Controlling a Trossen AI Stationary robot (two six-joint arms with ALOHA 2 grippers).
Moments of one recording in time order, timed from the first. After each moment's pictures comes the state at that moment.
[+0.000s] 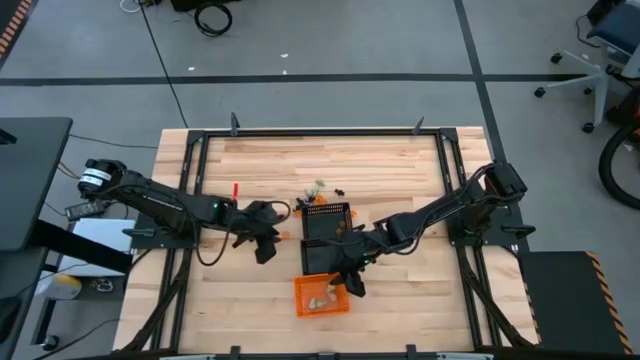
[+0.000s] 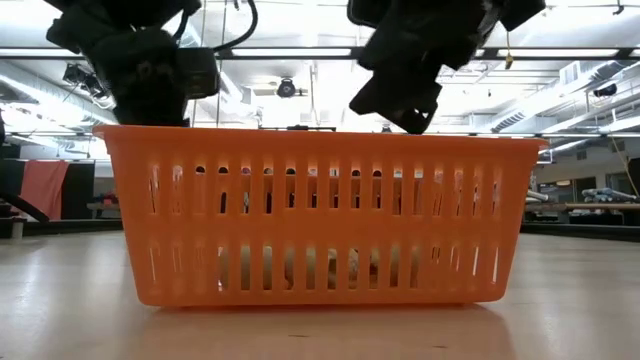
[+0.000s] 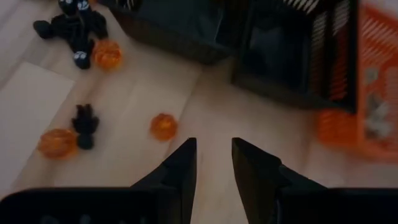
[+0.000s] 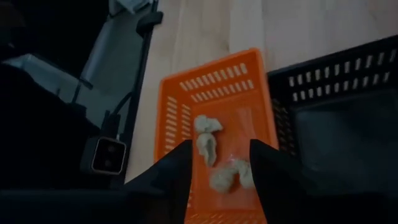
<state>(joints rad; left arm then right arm) -0.18 1.26 0.62 -0.25 -0.11 -0.56 0.31 1.72 1.05 -0.02 -0.17 0.50</state>
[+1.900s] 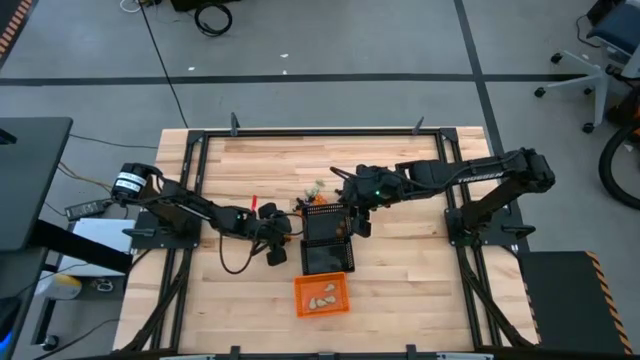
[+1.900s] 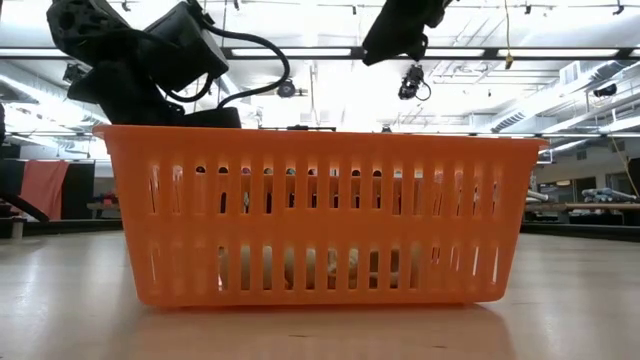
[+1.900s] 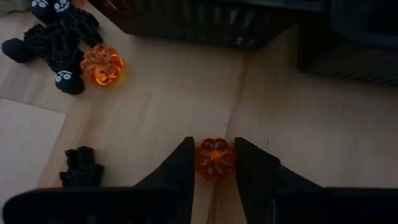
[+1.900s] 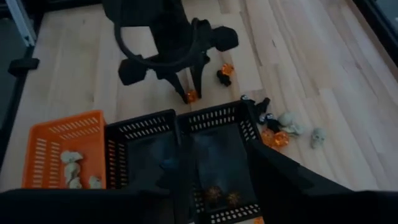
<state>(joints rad) -0.18 1.60 0.60 0.02 -0.22 -0.35 0.06 1.44 1.28 -0.59 0.10 0.18</state>
